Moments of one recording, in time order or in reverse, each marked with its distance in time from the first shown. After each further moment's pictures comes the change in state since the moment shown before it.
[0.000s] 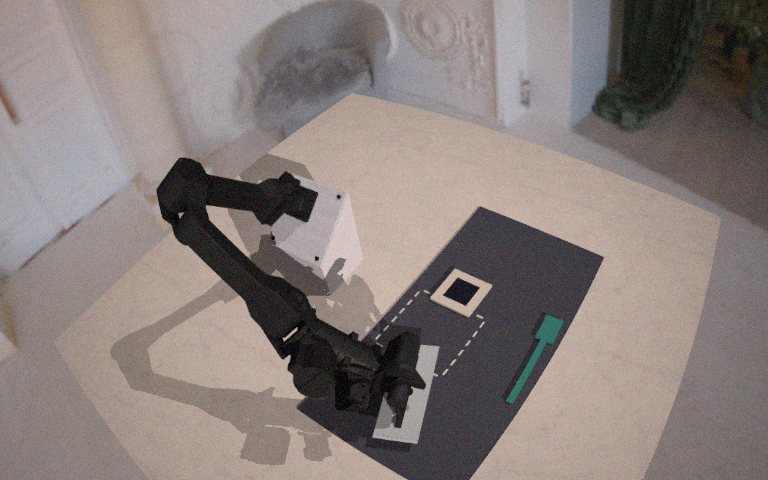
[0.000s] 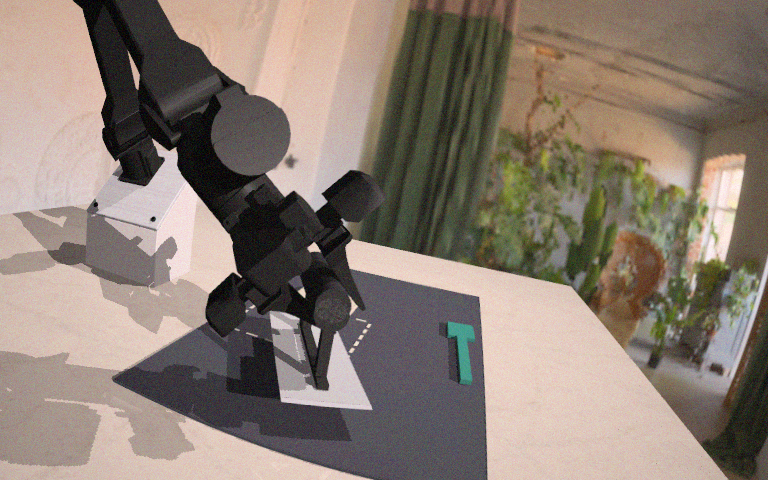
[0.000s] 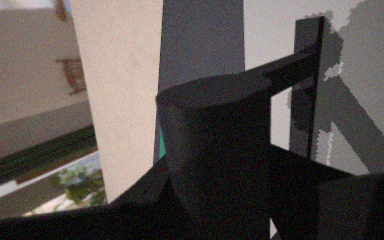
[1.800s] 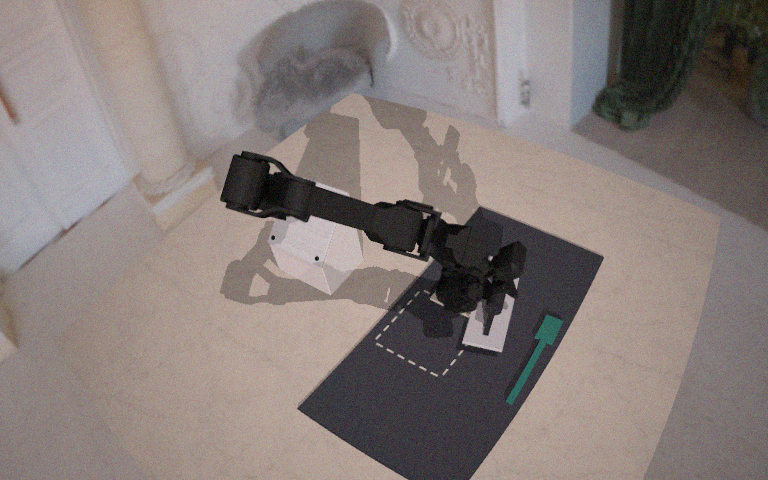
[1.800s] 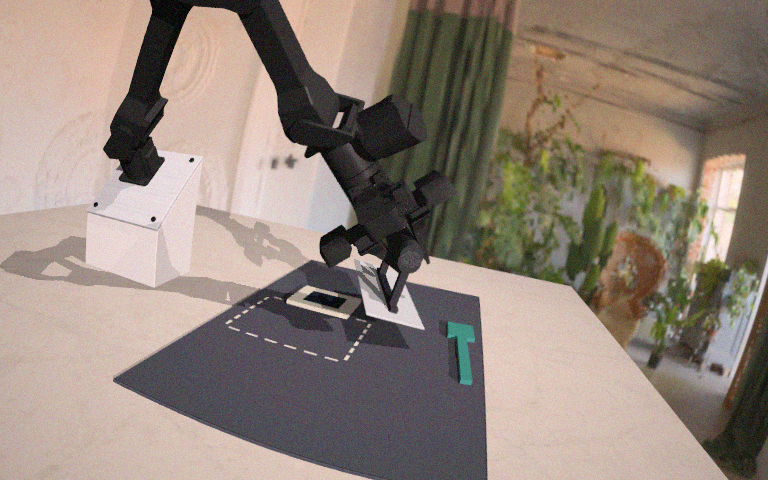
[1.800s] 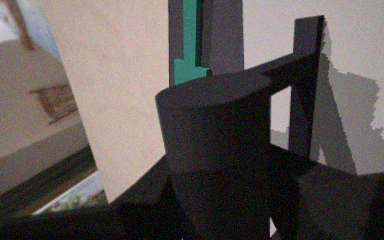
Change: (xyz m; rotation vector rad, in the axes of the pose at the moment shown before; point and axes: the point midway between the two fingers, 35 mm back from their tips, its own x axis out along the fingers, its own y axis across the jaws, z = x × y) arm 0.094 0.097 -0.198 0.153 -0.008 -0.117
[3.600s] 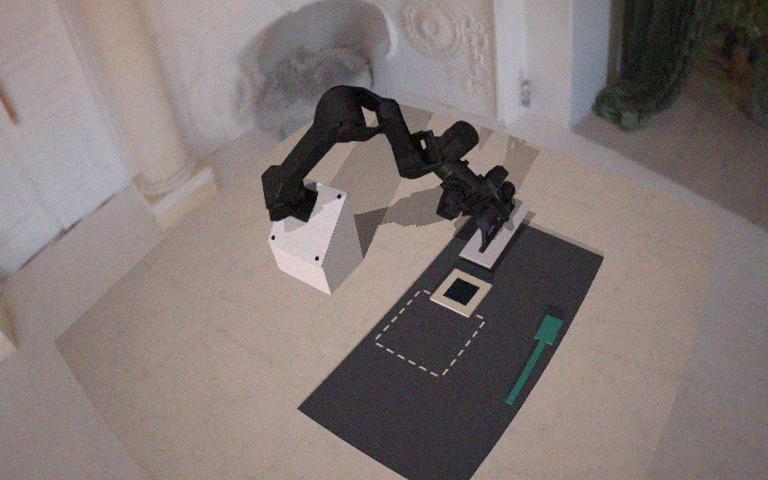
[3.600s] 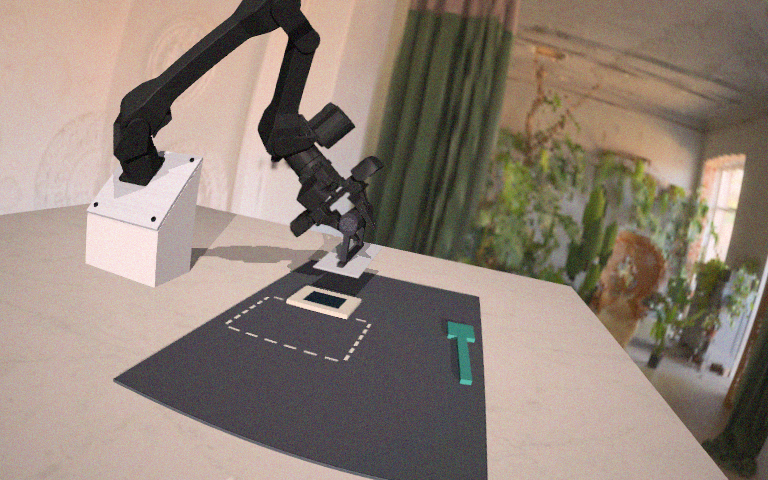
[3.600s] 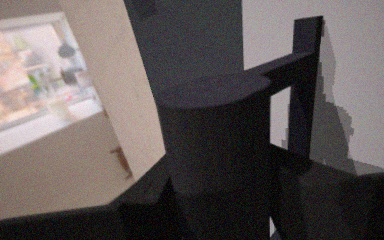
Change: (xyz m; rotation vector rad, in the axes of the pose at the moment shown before) arm -0.019 -0.051 -0.203 0.236 -0.214 0.171
